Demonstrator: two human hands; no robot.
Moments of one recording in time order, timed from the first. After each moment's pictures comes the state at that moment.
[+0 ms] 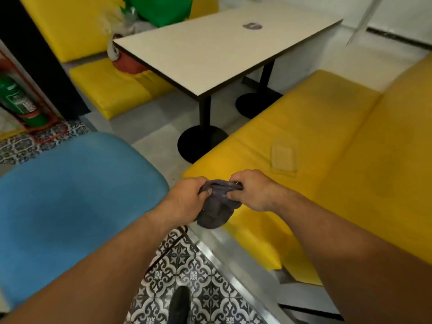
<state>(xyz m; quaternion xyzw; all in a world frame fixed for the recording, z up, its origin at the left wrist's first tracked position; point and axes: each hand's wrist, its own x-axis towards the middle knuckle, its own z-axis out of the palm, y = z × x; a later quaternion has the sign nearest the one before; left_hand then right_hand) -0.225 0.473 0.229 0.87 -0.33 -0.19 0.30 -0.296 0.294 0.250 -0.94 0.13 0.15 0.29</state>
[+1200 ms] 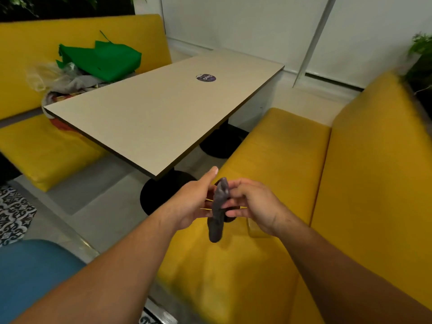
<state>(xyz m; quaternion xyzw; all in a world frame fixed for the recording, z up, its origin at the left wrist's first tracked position) -0.046 0.278 0.283 0.64 -0.16 -0.50 0.56 -0.169 0.171 0.313 -0.64 0.31 -0.06 0.70</state>
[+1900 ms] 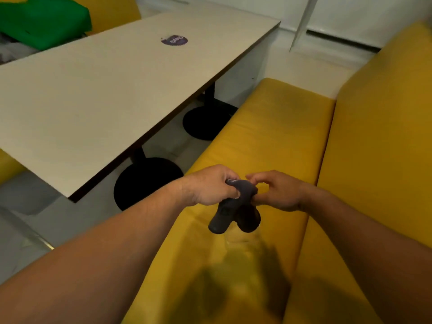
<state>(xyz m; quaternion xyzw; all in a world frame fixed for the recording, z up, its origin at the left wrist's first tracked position) -0.024 0.075 0.237 0.71 -0.46 -0.44 0.29 -0.167 -0.072 0.228 -0.88 0.23 0.11 0.41</state>
